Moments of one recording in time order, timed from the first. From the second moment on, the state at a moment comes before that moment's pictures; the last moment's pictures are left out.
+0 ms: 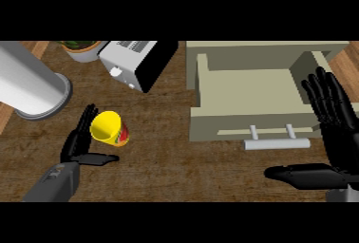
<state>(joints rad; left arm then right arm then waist) -0.54 0.26 0.27 -0.17 -0.04 -0.27 -0.96 -0.08 -0.13 -0.08 -1.94 0.00 0.17 -0.03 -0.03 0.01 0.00</state>
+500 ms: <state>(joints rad) -0.57 0.23 0.28 -0.17 -0.02 -0.35 -0.94 -0.08 -0.11 -0.07 -1.96 0.01 0.16 -0.01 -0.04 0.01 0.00</state>
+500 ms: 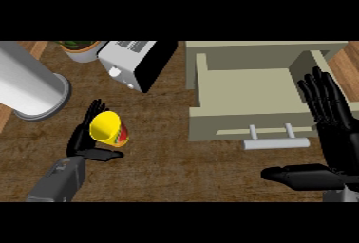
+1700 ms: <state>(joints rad) -0.52 0.19 0.36 -0.31 0.10 -0.41 -0.97 -0.09 -0.14 -0.10 -1.93 0.01 0.17 -0.02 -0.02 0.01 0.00</state>
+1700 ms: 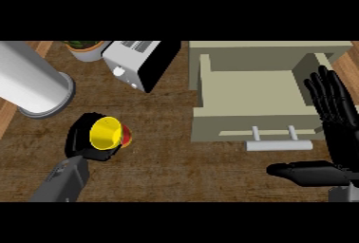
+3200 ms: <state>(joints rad) -0.80 0.01 0.10 -1.00 0.14 -0.05 -0.47 -0.05 -0.17 -0.17 -1.92 -0.03 0.20 -0.05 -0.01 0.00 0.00</state>
